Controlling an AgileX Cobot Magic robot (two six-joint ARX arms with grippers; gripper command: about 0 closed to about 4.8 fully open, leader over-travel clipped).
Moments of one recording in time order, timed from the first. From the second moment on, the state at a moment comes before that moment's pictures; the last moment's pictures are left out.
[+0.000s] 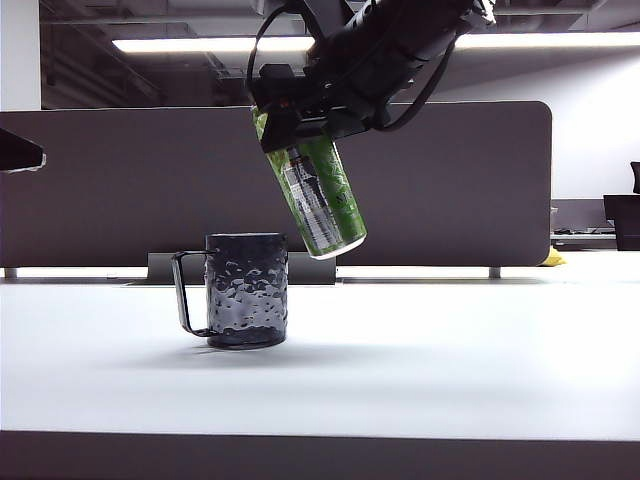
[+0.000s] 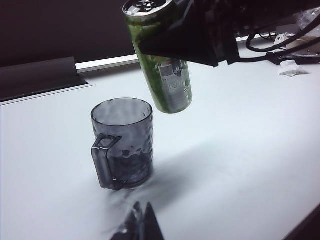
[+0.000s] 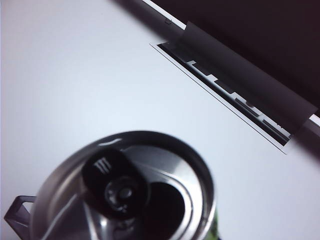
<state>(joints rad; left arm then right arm) -0.63 0.00 0.01 -0.03 0.02 0.05 0.76 1.59 1.02 0.28 0.06 -0.26</state>
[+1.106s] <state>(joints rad) -0.63 0.00 0.01 -0.03 0.02 0.05 0.76 1.59 1.02 0.27 0.05 -0.33</state>
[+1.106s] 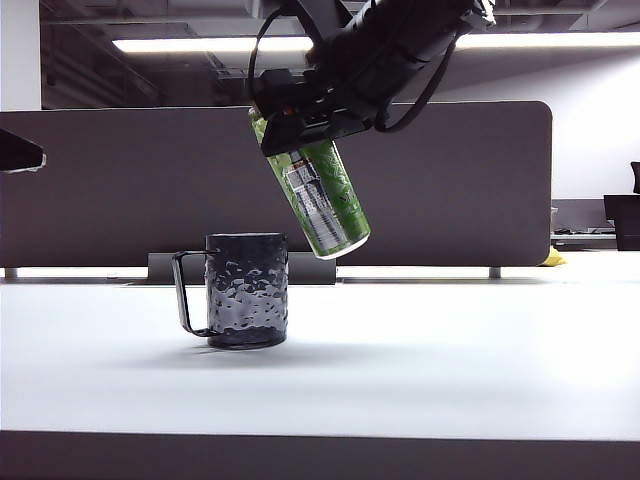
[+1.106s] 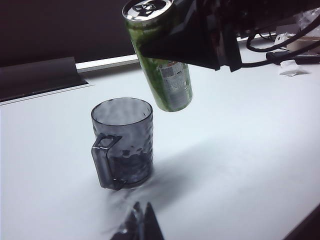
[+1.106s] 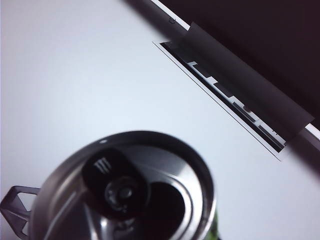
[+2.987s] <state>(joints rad) -0.63 0.00 0.01 -0.03 0.02 0.05 0.77 1.66 1.05 0.27 0.11 -0.45</state>
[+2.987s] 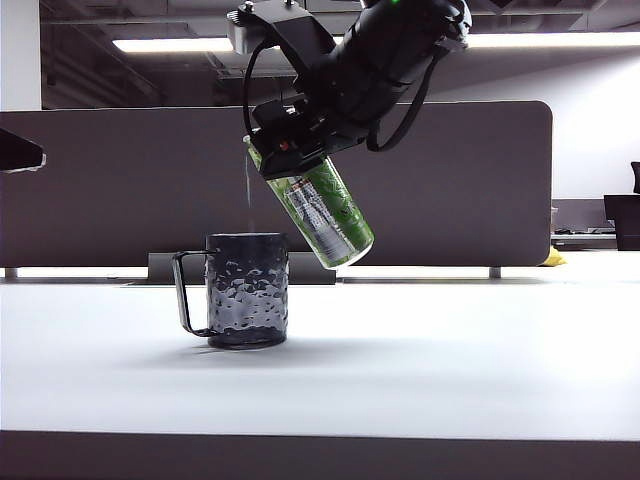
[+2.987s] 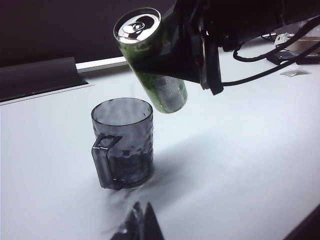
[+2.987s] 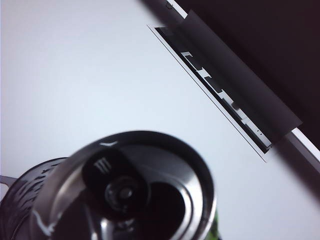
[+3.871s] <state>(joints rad) -0.63 0.00 0.01 -0.03 0.02 0.05 0.77 1.68 1.10 0.21 0.11 -0.50</state>
